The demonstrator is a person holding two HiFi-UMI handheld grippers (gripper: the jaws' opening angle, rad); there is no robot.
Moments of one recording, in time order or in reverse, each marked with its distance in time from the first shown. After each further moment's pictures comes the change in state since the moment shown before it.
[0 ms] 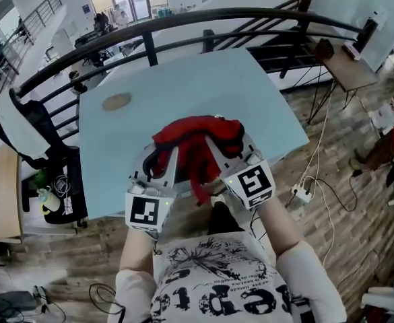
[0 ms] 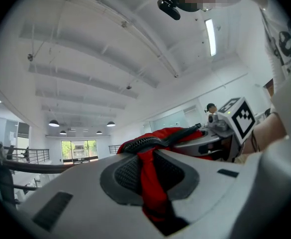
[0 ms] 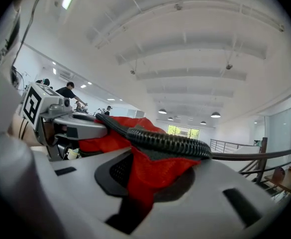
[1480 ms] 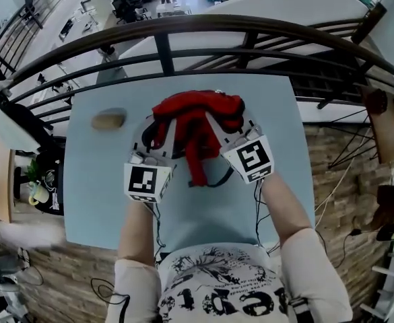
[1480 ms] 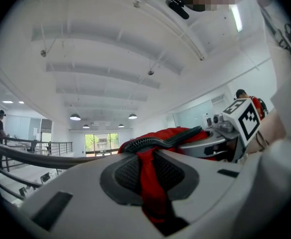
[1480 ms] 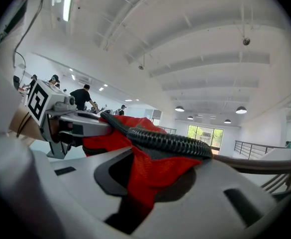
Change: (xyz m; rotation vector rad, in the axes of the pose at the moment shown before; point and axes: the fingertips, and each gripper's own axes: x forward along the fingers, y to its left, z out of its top) left arm 0.359 0.206 -0.116 -0.017 0.024 0.294; right arm 0.335 -0.259 -0.122 -0.014 -0.035 0.276
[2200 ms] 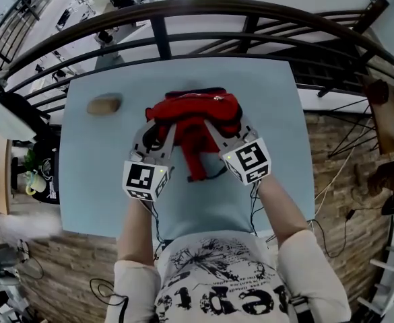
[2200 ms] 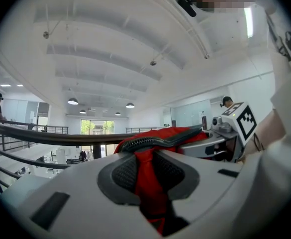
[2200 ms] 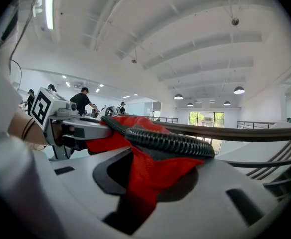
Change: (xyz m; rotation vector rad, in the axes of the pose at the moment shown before) left arm -0.028 -0.036 -0.069 -0.099 0.126 -0.069; right arm -0.035 0.033 -0.073 0.146 0.104 0.038
